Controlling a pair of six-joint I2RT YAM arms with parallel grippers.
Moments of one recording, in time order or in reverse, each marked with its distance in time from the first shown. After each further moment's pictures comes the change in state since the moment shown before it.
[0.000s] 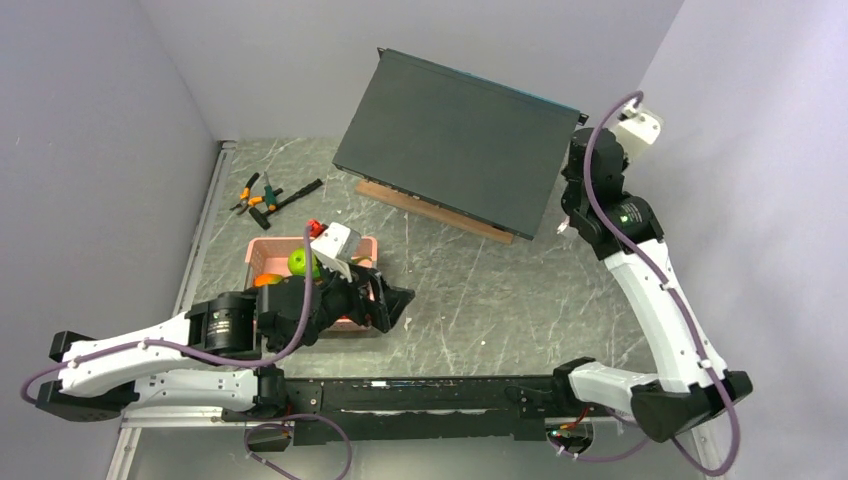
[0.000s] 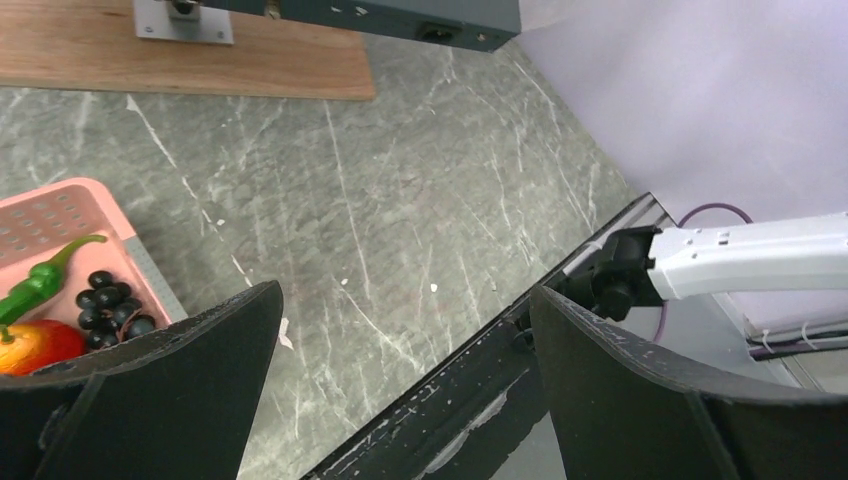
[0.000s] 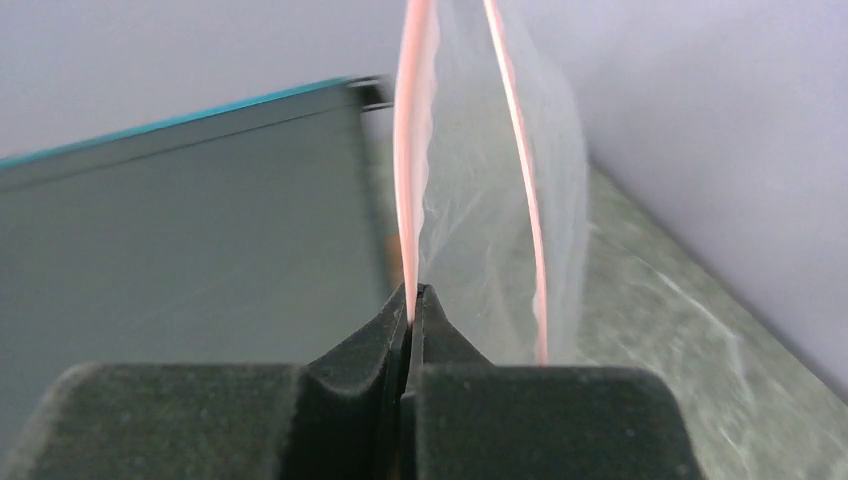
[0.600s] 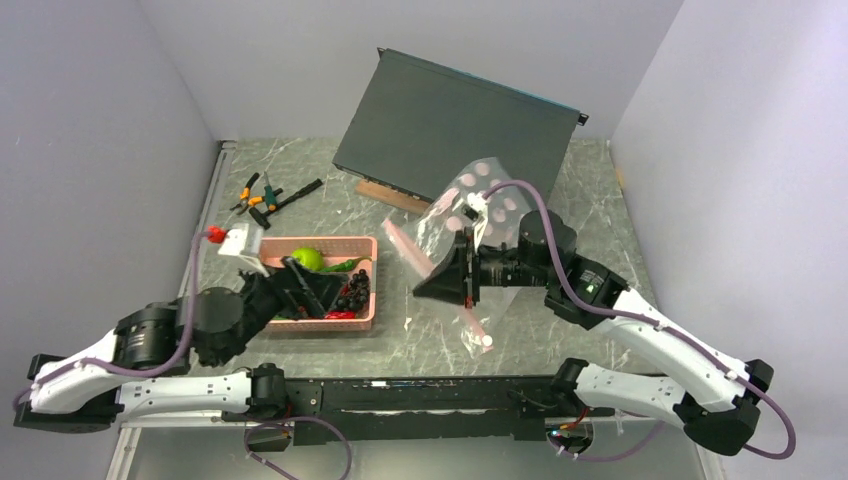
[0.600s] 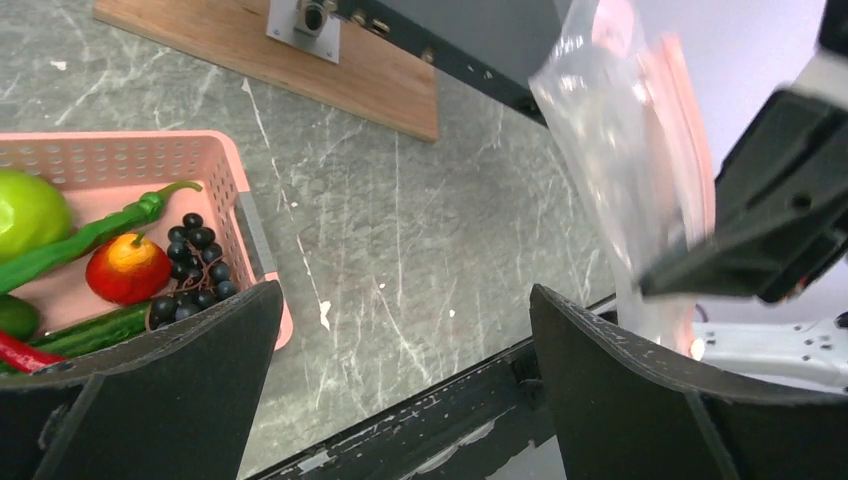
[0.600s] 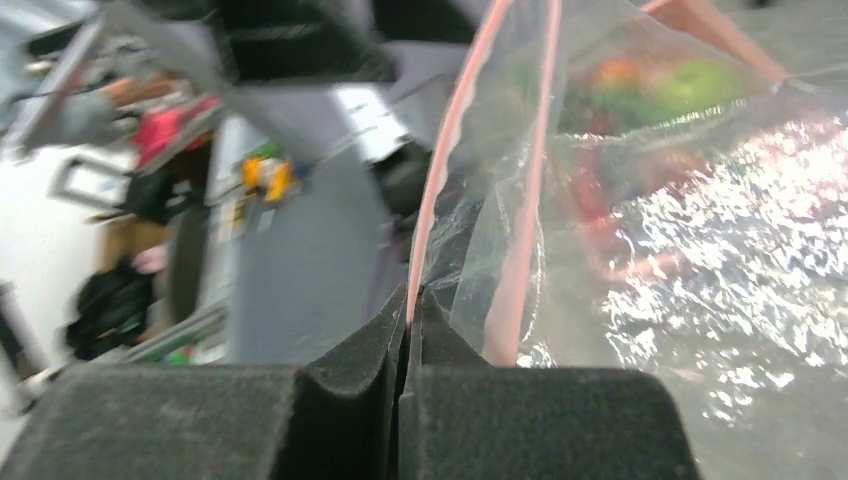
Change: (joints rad) left arm 0.000 -0.219 0.028 -0.282 -0.204 -0.225; right arm 0.598 -0.212 -0.296 0.294 -1.326 -0.131
